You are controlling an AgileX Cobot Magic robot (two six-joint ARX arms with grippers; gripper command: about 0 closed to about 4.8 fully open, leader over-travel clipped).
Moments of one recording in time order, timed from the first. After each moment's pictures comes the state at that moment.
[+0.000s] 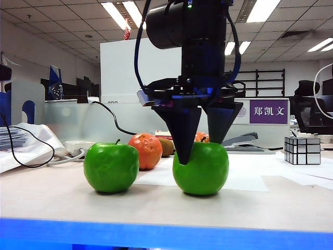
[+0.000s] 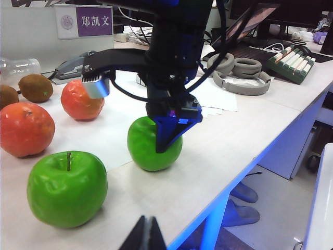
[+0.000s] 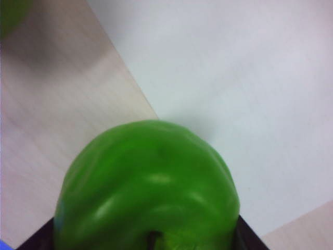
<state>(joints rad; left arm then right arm) -0.29 0.00 0.02 -0.09 0.69 0.03 0.74 1.87 1.48 -0.99 0.09 -0.06</state>
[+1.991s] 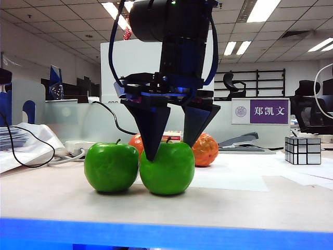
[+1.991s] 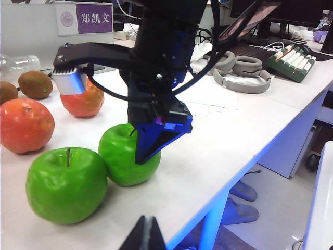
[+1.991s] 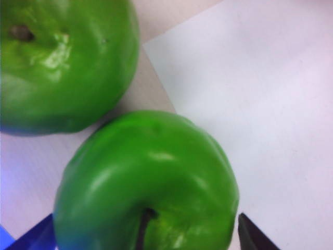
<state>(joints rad) -0.29 0.00 0.01 -0.09 0.69 0.03 0.79 1.89 1.51 -0.91 0.05 -0.06</state>
